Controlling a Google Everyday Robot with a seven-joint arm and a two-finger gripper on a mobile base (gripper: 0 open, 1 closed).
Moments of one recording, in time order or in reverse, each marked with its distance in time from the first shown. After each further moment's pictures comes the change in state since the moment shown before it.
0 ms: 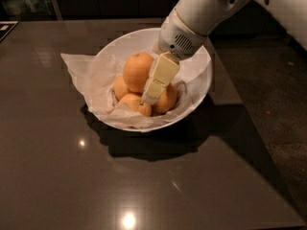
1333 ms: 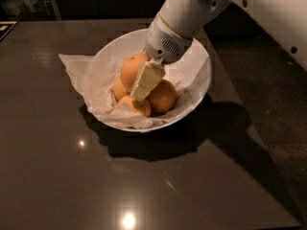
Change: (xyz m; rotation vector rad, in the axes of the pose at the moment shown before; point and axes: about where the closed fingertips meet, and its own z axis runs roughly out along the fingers) arm -0.018 0.016 0.022 -0.075 0.020 -0.094
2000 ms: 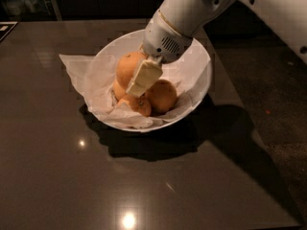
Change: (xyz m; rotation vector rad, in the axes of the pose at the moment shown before) arm -0.010 0.011 -0.010 0.001 -0.048 -0.009
